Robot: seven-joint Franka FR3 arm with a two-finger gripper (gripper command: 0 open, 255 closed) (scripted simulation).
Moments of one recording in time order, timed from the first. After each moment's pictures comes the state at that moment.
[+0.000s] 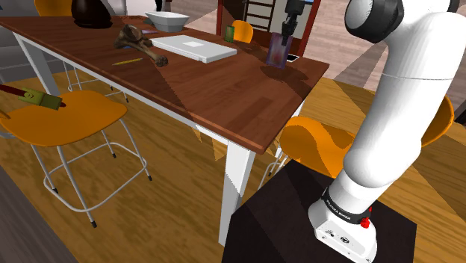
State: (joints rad) arm -0.20 0.23 -0.43 -1.30 0.11 1.53 -0.79
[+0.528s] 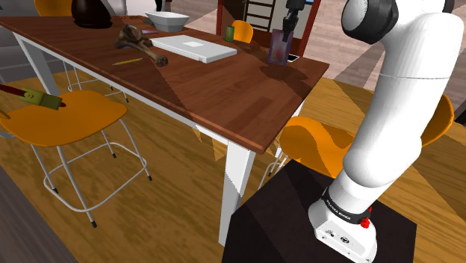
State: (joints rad) arm -0.21 0.26 -0.43 -1.22 0.12 1.47 -0.79
